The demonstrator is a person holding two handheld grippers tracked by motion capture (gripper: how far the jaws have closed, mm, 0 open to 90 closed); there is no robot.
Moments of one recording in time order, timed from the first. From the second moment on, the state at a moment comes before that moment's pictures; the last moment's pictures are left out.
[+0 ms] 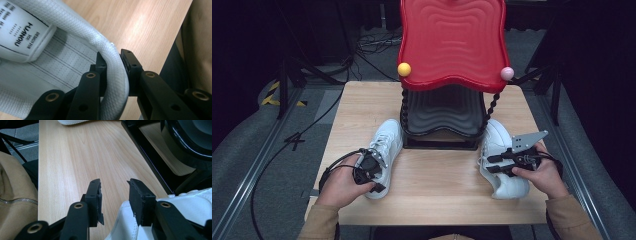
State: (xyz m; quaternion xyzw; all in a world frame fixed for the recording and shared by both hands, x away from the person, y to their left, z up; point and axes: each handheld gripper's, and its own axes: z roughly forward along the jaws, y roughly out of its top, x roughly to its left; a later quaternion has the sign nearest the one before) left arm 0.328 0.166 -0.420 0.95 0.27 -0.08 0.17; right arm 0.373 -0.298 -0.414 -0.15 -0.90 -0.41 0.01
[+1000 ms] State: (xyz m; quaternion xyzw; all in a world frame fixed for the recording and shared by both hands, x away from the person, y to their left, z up) left arm 0.325 0.167 -0.376 0.91 0.35 -0.02 0.21; right arm 0.372 -0.301 -0.410 -0.15 -0.90 -0.41 0.00
